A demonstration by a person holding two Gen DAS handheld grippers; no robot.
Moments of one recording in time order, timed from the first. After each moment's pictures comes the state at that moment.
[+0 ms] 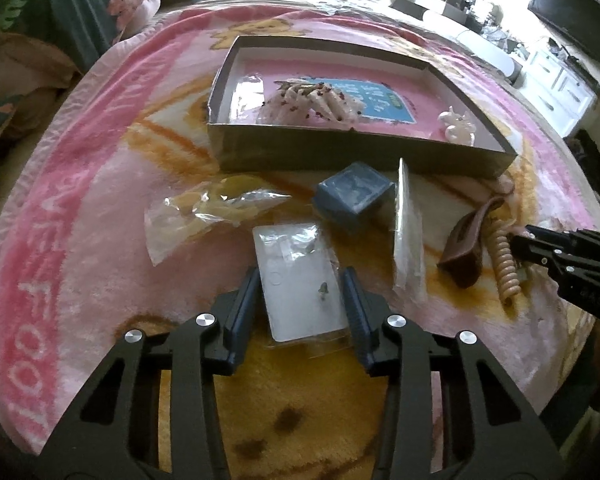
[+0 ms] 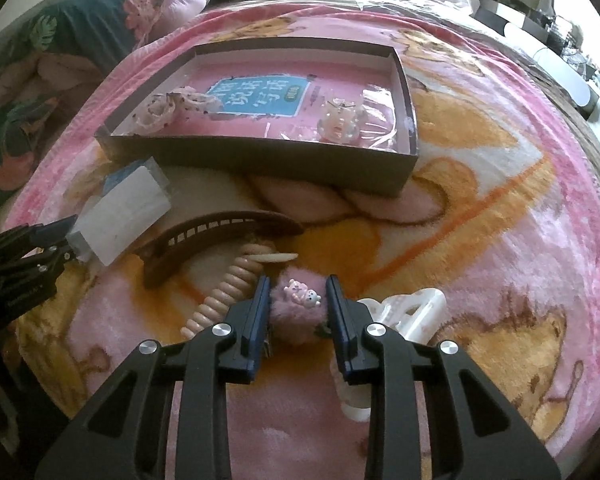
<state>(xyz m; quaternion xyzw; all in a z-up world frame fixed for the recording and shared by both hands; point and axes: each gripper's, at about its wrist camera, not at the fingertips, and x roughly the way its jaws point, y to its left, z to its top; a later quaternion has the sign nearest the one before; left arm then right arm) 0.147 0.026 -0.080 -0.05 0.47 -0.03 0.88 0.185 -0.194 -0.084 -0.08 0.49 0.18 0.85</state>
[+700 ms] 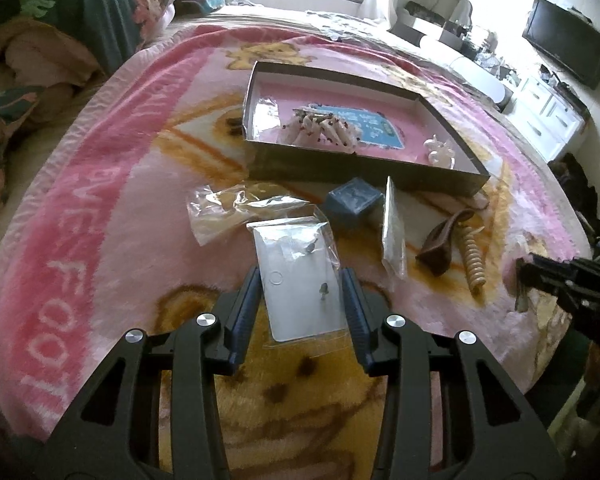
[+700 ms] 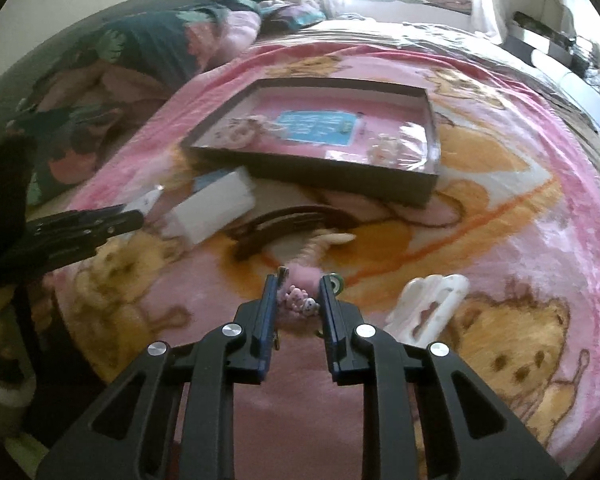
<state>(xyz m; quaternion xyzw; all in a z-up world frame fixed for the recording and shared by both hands) 0.110 0.047 -0.051 -0.08 0.44 -0.04 0.90 0.126 -0.197 -0.047 -0.06 0.44 0.27 0.85</state>
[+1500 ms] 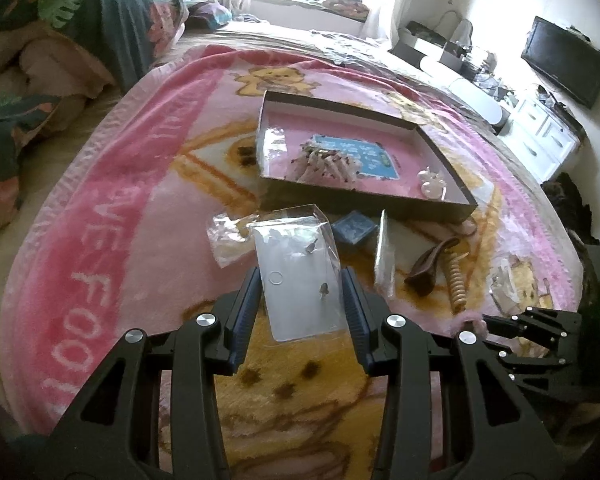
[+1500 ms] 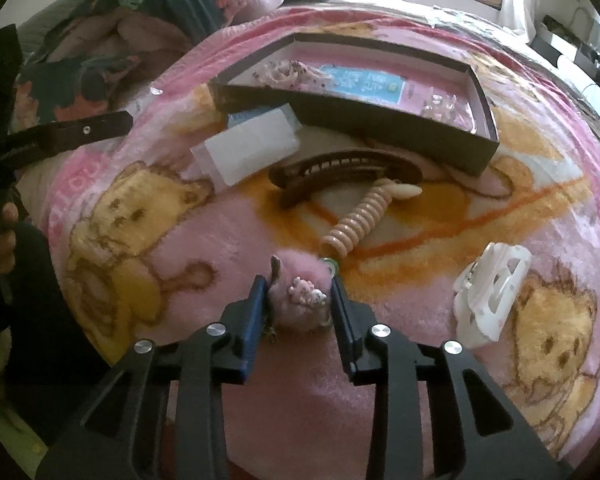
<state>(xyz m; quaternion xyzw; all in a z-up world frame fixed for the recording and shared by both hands) 0.102 0.060 -0.022 -0.10 0.41 -0.04 0.91 0.113 -0.164 -0.078 -0.10 0.46 0.29 0.83</state>
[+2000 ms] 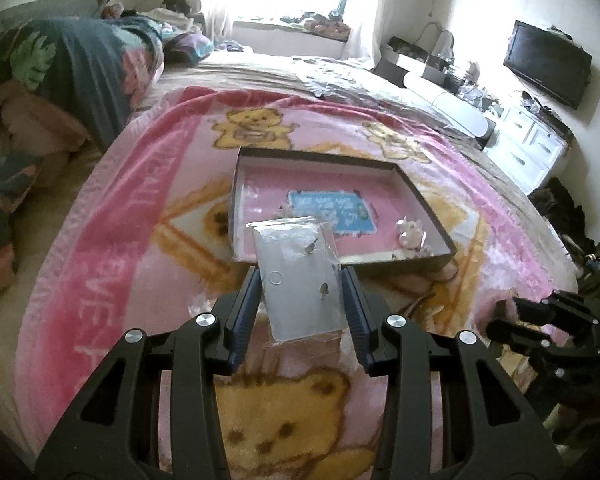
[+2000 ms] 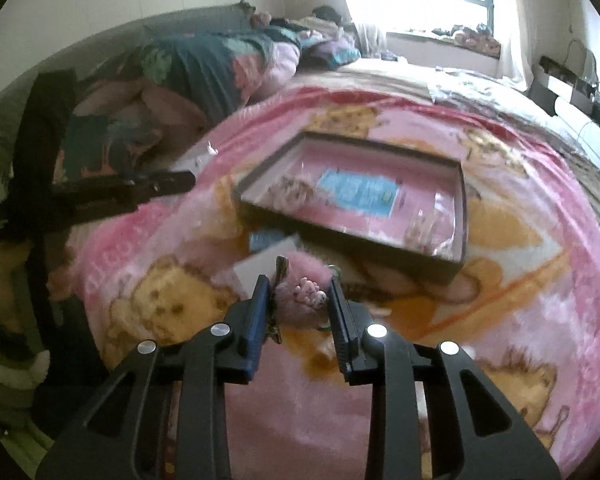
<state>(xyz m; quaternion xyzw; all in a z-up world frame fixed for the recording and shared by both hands) 0.138 0.041 0.024 -0.08 0.36 -0.05 0.93 0.128 -0.172 0.015 -0.07 0.36 0.31 0.87</state>
